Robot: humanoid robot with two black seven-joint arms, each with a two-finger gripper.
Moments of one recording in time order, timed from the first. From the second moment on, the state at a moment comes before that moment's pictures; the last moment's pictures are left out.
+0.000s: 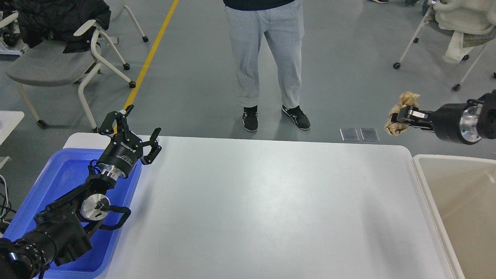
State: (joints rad) left arm -0.64 0.30 -0.66 -0.46 0.07 -0.60 -0.60; right arm 1.50 -0.92 -0.45 1.20 -0.71 0.13 0.10
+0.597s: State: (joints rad) left arm -0.64 0.30 -0.66 -0.46 0.07 -0.60 -0.60; right arm 1.18 -0.96 -0.39 0.72 -0.28 0.08 0.09
